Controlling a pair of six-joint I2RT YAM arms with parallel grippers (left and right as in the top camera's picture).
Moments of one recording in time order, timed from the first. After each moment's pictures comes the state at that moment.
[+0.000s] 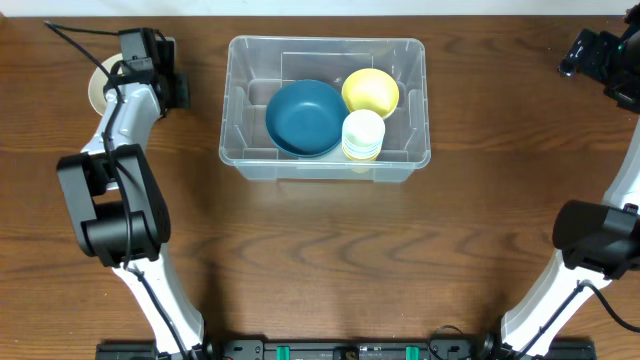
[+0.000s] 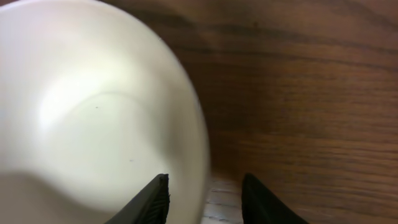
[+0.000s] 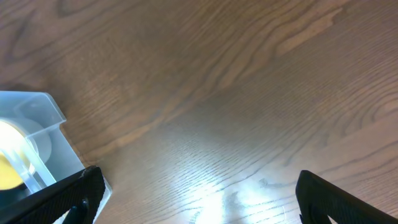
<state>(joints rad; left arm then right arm) 0.18 2.16 1.62 -0.44 -0.03 0.15 -0.30 2.10 2.53 -1.68 0.03 0.29</state>
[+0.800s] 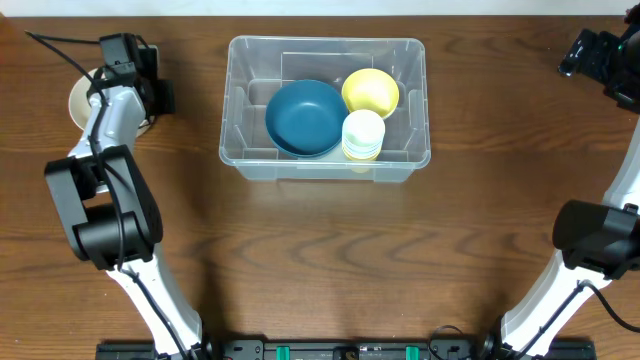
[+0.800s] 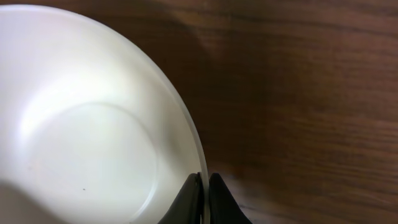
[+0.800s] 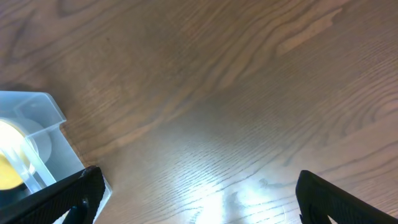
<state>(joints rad) 0.23 2.15 1.61 -0.49 -0.04 0.14 -0.30 2.10 2.53 -1.68 0.03 0.29</state>
